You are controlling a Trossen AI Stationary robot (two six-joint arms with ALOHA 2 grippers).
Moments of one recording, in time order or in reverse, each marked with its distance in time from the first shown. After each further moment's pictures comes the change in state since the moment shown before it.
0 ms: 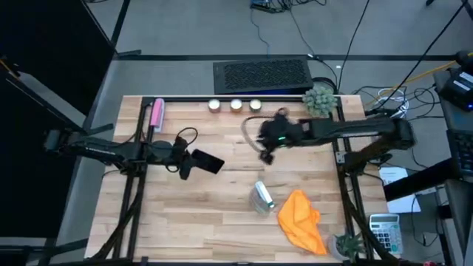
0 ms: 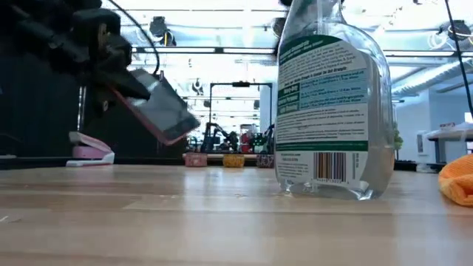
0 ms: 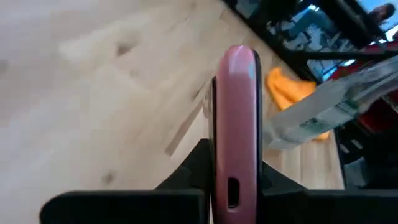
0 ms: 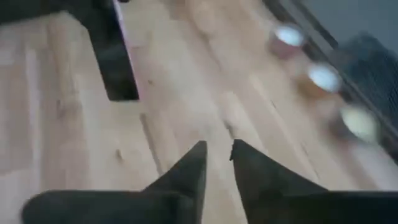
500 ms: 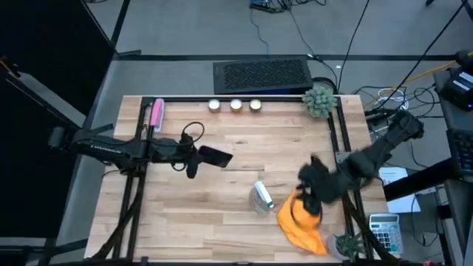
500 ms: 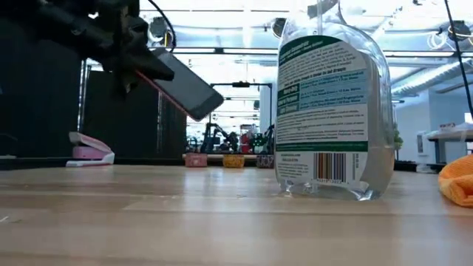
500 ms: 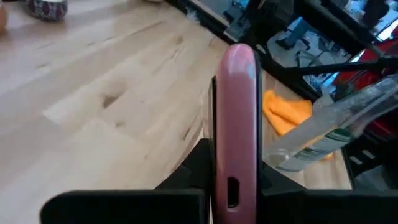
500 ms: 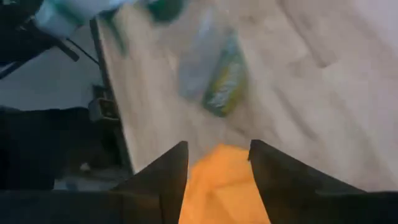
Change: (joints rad) left arm 0.000 0.208 0.118 0.099 -0.037 0.097; right arm 0.758 -0.010 0.000 -0.204 0.120 0.736
